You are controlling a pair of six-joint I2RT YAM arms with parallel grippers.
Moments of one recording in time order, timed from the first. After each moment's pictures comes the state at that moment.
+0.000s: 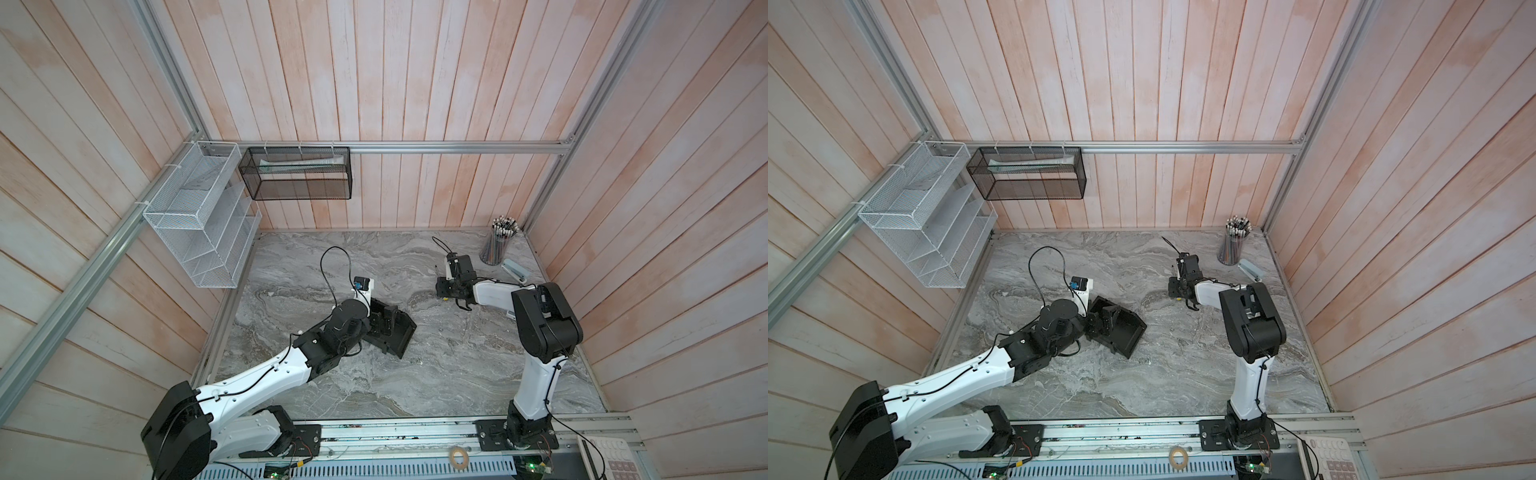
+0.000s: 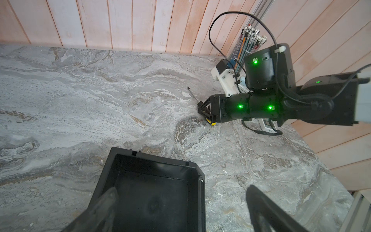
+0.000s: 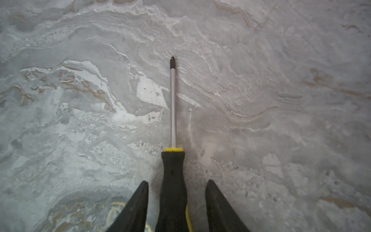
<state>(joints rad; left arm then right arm) -0.84 1.17 0.72 0.01 -0.22 -0.45 0.32 1.94 1.10 -0.05 0.02 0.27</state>
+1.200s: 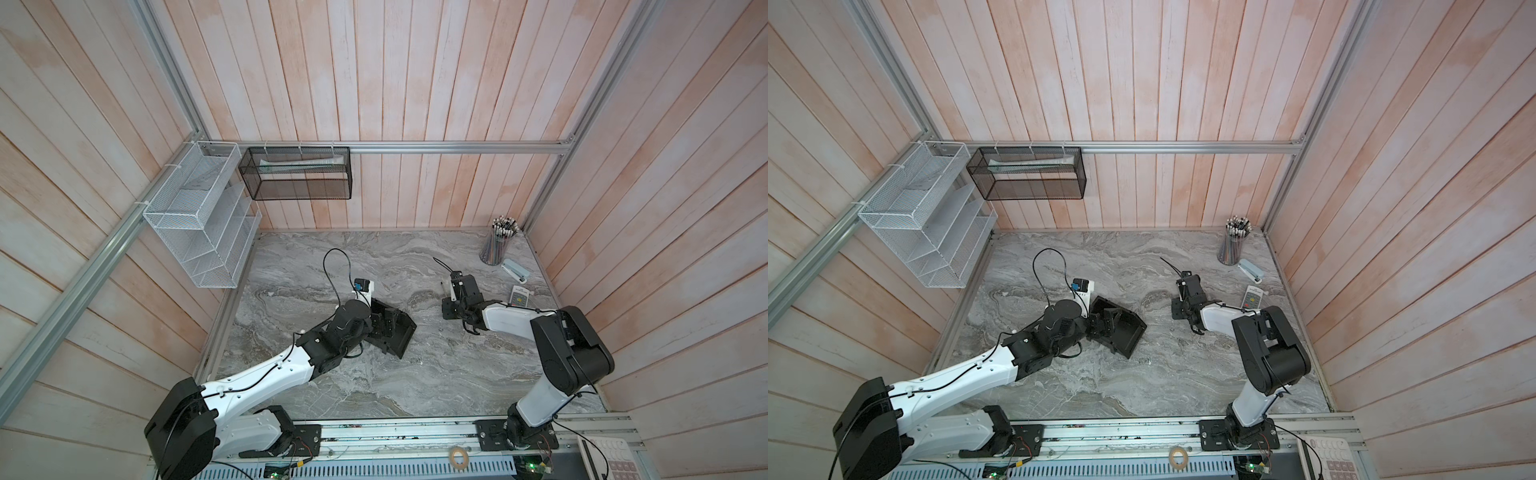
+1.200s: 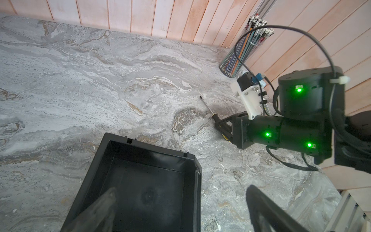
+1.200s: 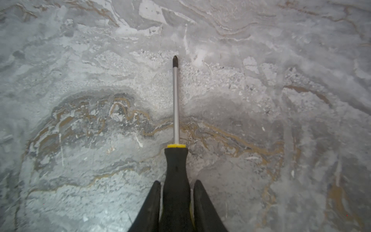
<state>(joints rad) -0.84 1.19 0.72 -0.02 -0.19 -0.52 0.39 1.66 0.78 -0.03 0.11 0.27</state>
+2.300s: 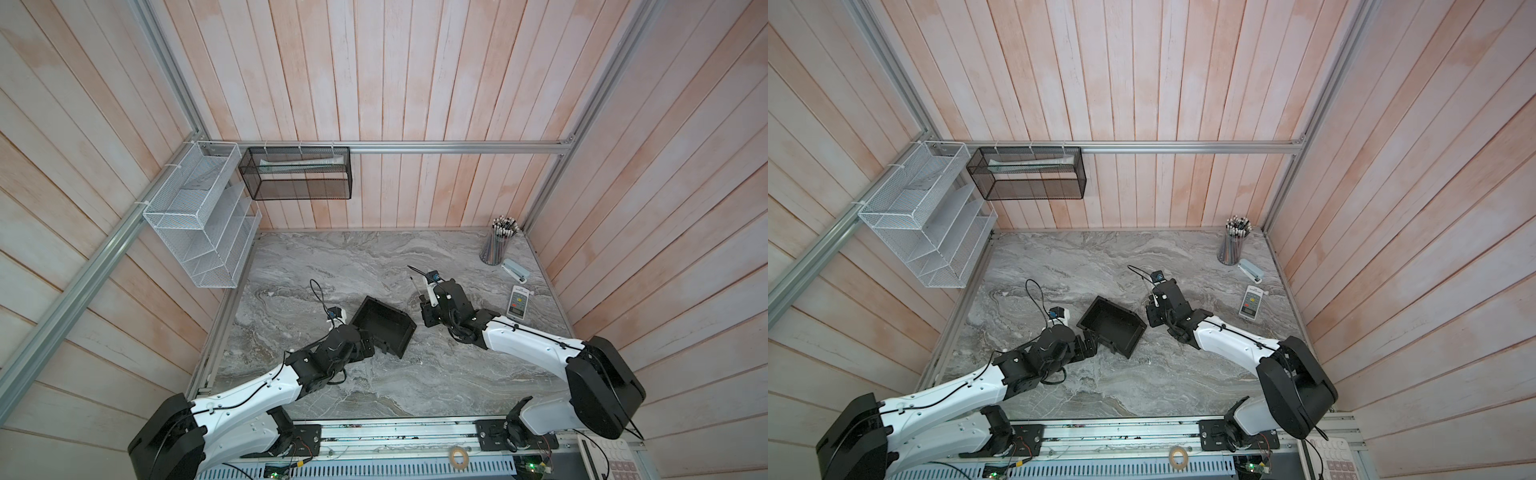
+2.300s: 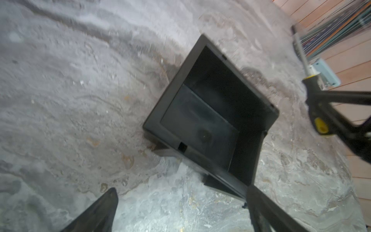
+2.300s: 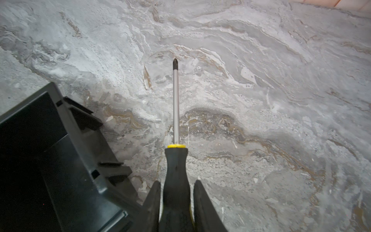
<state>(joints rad) -0.85 1.10 0.47 -0.17 -0.25 -0.92 0.68 1.43 0.79 -0.08 0.16 0.24</state>
